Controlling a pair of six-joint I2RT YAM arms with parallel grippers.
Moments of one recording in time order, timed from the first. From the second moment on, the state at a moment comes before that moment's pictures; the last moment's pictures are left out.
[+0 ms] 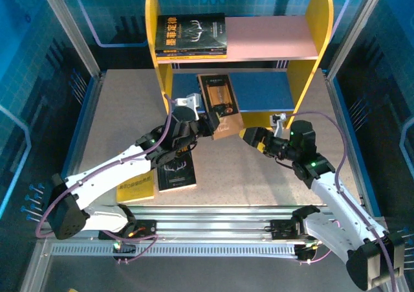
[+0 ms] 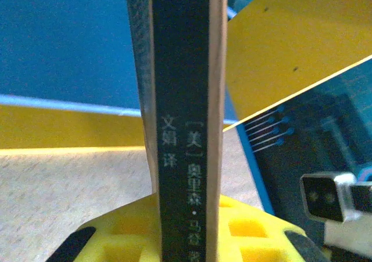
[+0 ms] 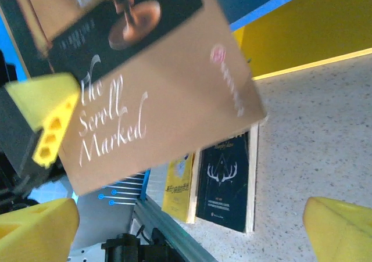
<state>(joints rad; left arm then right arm) -0.78 1.31 1.07 -0.09 -0.13 -0.88 0.31 0.87 0.63 -0.13 -0.63 0.90</state>
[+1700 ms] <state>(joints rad) -0.82 1.35 0.95 0.35 -0.25 -0.97 0.54 1.05 0.57 0.45 -0.10 1.21</state>
